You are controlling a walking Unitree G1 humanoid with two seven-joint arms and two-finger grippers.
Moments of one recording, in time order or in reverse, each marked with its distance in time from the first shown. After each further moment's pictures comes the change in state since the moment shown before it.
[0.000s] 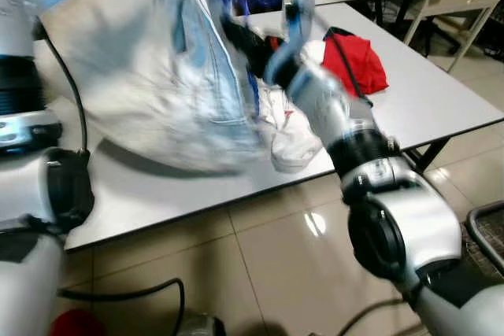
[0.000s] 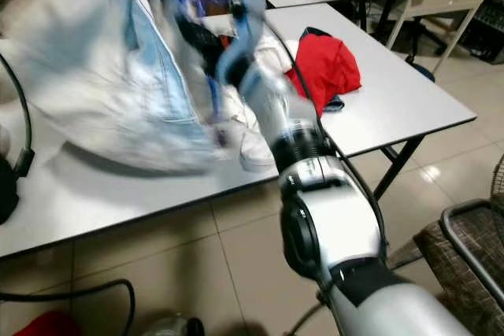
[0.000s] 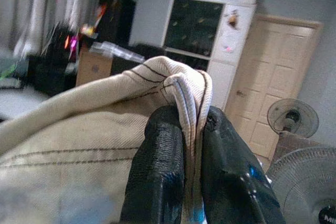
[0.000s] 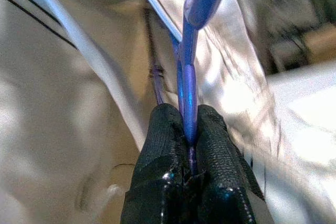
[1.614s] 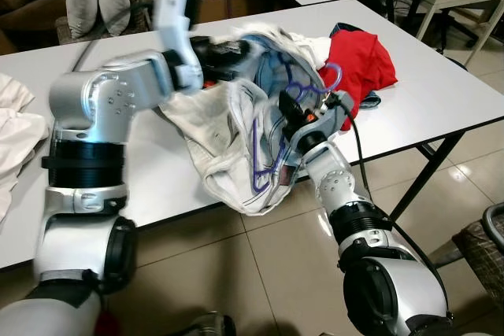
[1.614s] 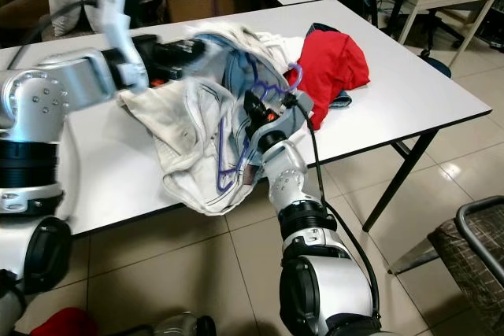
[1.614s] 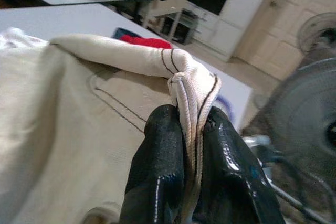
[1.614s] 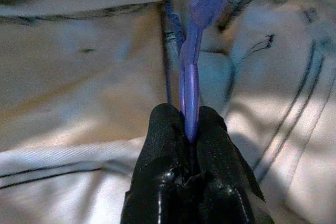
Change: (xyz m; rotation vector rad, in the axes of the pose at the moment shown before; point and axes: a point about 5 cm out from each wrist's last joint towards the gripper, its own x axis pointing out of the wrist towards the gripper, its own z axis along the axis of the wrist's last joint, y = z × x) left arm 0.001 -0.022 -0.121 -0.140 0.373 0.070; right arm -0.054 -0.047 -0.075 0.332 -0.183 -0.425
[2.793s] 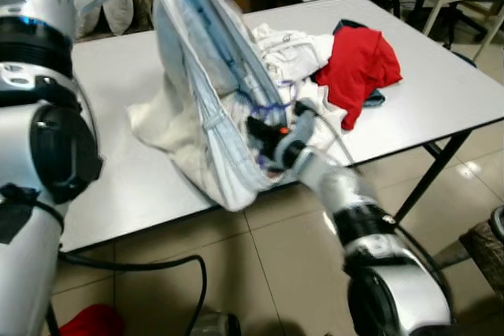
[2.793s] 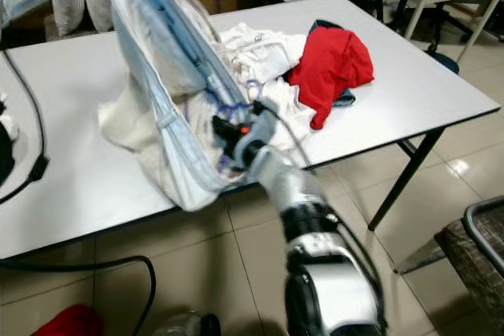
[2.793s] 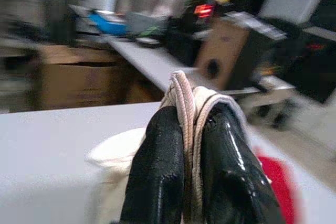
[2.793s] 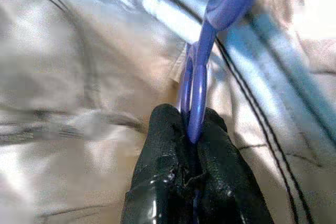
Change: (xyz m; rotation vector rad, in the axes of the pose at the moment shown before) left arm -0.035 0.079 0.107 0.032 -0.325 0.471; right arm -0.016 0.017 -0.012 -0.070 0.355 0.145
